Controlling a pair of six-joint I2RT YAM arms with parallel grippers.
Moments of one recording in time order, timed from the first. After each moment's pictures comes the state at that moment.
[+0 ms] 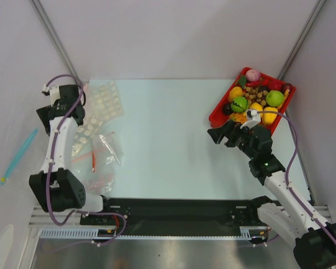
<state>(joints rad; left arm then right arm) 0.17 1.36 1.30 -0.82 -0.81 -0.26 0.29 0.84 0.56 0.08 -0.26 0.59</state>
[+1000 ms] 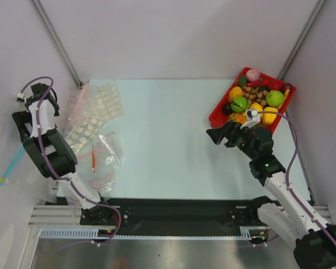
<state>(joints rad) 0.49 1.86 1.66 -0.94 -0.87 -0.14 0.29 0.82 0.55 0.11 -0.31 0.61</state>
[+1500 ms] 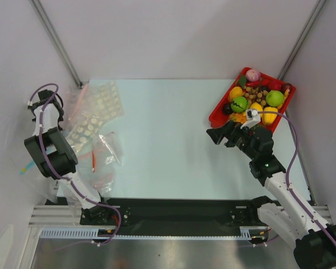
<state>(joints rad) 0.48 1.87 1.54 -0.88 -0.68 -0.19 0.29 0.82 0.55 0.11 -0.30 0.61</state>
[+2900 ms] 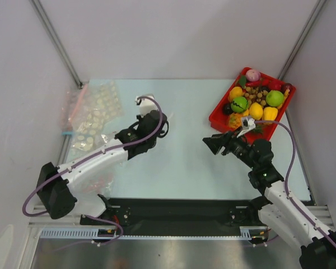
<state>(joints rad) -0.82 1.40 1.20 -0.42 -0.75 -0.61 0.36 0.71 0.42 0.29 -0.37 0.58</state>
